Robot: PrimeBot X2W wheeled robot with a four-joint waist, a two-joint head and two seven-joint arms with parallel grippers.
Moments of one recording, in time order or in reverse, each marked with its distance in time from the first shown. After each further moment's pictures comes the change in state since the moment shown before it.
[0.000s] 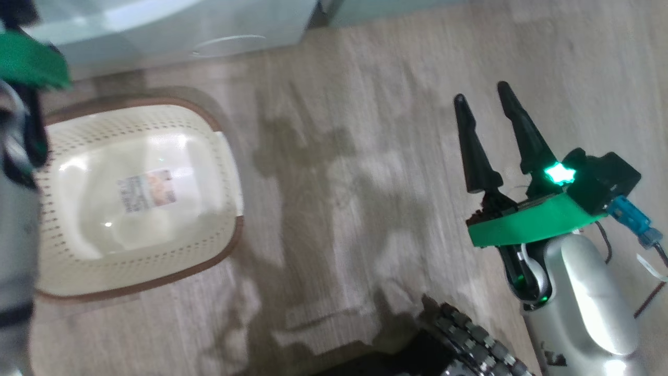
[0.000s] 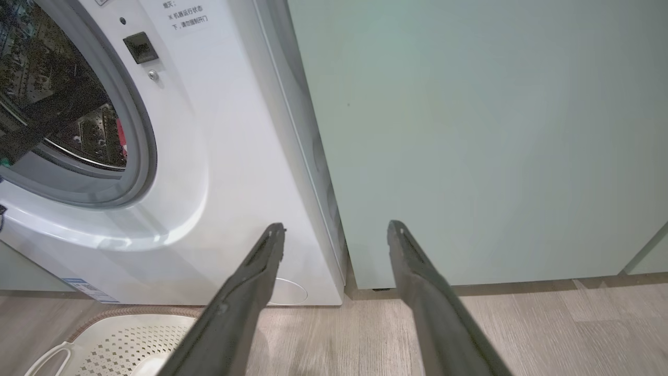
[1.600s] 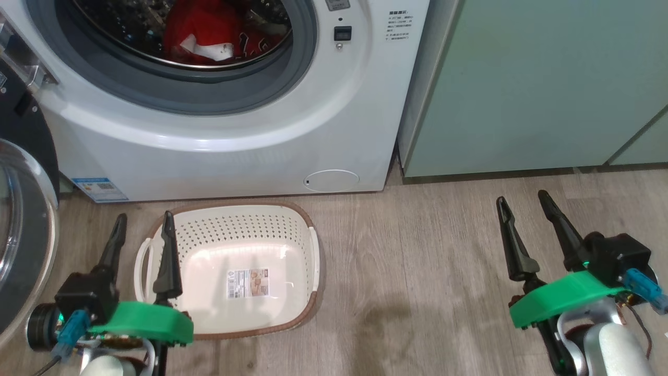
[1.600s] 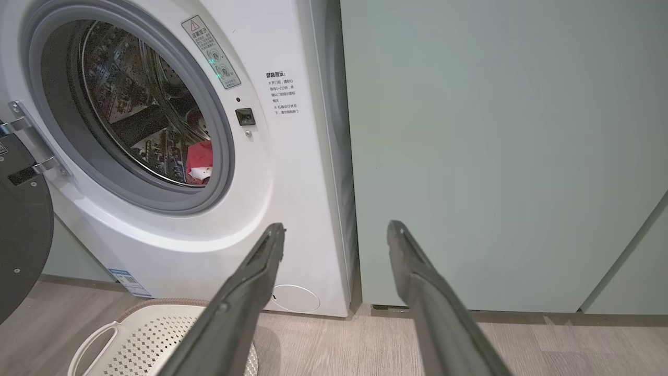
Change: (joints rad) left arm 0.805 -0.137 -0.032 -0.334 0.066 0.036 -0.008; right arm 0.317 0.000 -0.181 -0.081 -0.135 0.000 0.167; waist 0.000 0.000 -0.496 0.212
